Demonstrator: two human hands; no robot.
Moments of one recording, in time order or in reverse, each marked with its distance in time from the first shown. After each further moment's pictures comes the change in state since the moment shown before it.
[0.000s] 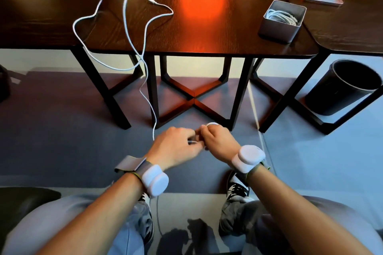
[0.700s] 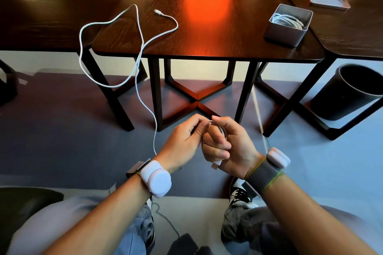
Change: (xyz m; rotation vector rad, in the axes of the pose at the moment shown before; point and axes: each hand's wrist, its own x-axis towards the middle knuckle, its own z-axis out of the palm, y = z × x) left_hand 0.010 0.000 0.014 -0.708 0.179 0.234; right_hand -0.021 -0.025 -0.021 1.313 -0.625 0.066
